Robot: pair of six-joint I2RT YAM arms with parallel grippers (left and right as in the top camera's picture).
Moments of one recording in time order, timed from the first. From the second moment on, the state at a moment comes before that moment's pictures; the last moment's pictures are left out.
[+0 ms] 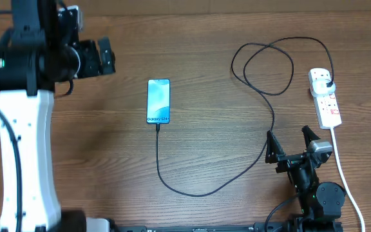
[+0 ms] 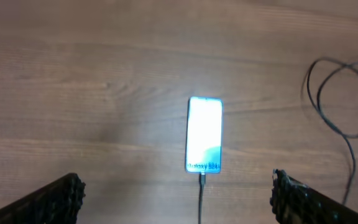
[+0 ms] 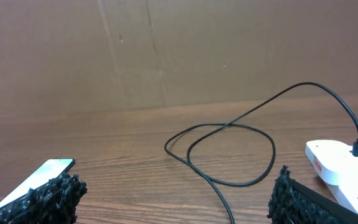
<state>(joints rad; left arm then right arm) 0.02 1.55 1.90 -1.29 0.14 -0.15 -0.04 0.01 0.02 -0.02 -0.21 0.15</state>
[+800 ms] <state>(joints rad) 0.02 0.82 0.84 -0.68 0.02 -0.15 -0.04 0.01 0.02 -0.02 -0.21 0.15</state>
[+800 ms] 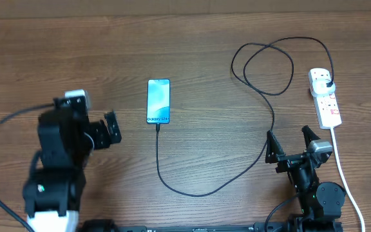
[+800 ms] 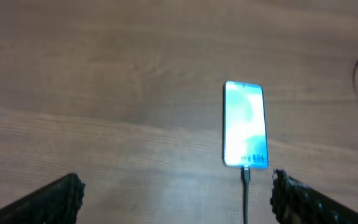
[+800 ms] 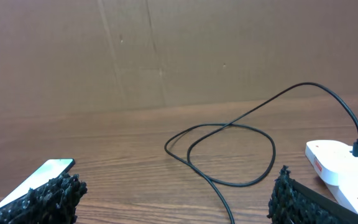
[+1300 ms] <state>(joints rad) 0.02 0.42 0.29 -0.27 0.01 -0.15 -0.04 0.01 0.02 -0.02 -0.21 0.15</state>
